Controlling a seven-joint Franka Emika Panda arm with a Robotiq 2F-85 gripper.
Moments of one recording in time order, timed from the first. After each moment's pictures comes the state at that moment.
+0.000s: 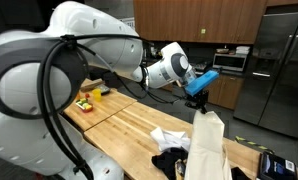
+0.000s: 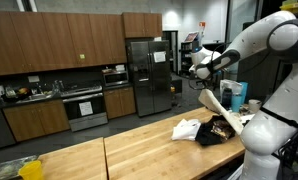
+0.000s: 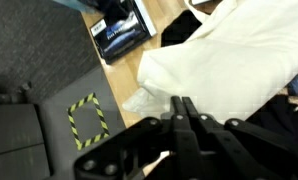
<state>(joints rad) -0.01 -0.37 -0.34 -2.33 -0.78 2.18 -0.78</state>
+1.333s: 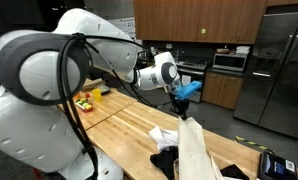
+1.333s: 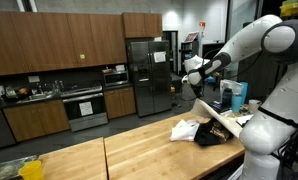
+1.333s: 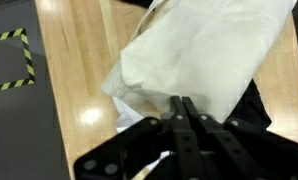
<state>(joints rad) -0.03 -0.32 -0.20 -2.42 -0.50 2.18 -1.10</state>
